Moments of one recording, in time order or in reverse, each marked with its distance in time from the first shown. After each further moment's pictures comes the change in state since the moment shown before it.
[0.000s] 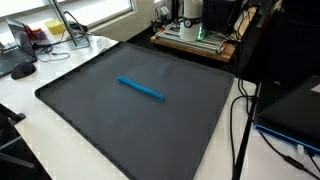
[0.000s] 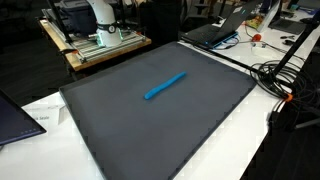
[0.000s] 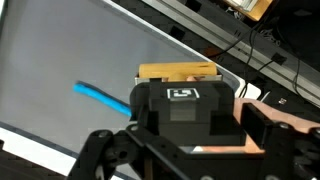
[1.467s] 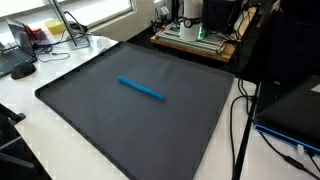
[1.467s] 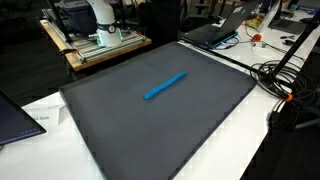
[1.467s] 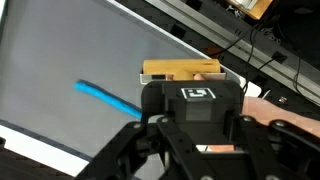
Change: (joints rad) arm 0.000 0.002 -0.008 0.008 -0.003 0.000 -0.006
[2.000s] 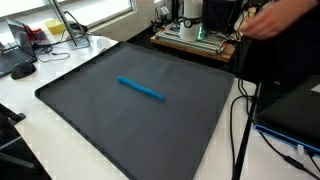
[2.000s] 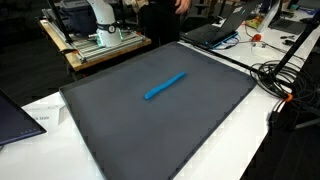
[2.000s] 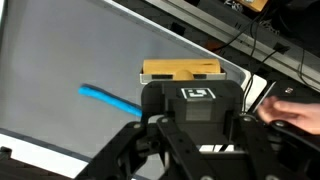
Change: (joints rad) arm -0.028 0.034 -0.047 0.006 -0.002 0.026 0.006
